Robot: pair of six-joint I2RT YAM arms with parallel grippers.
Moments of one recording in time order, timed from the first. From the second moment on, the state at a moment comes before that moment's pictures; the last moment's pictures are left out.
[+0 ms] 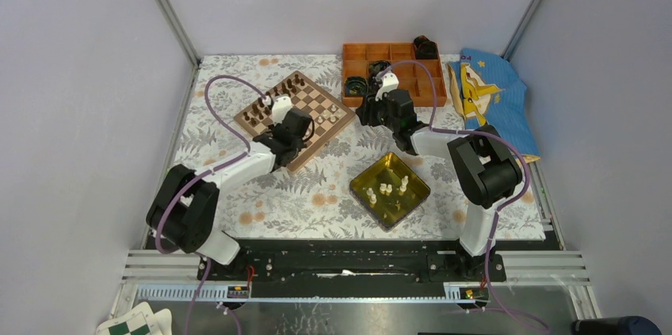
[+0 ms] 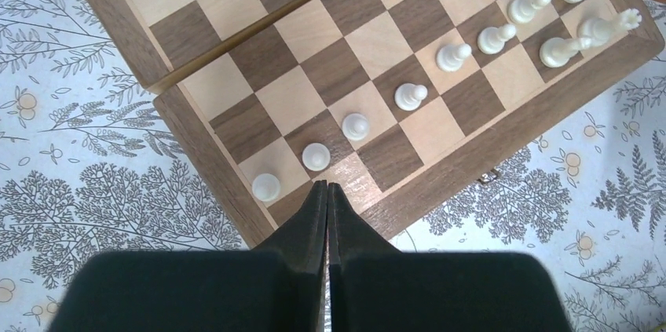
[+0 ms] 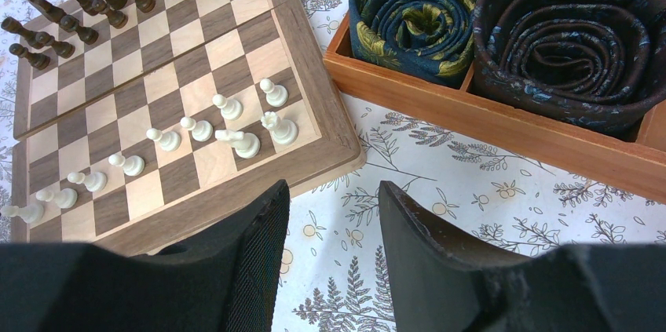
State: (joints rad) left arm -0.52 1.51 0.89 -0.22 -0.52 -0.65; right arm 0.47 1.88 1.02 0.51 -0.10 0.23
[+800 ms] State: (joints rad) left arm -0.51 1.66 0.99 -0.24 -0.52 -0.63; right arm 0.47 1.88 1.02 0.51 -0.10 0.23
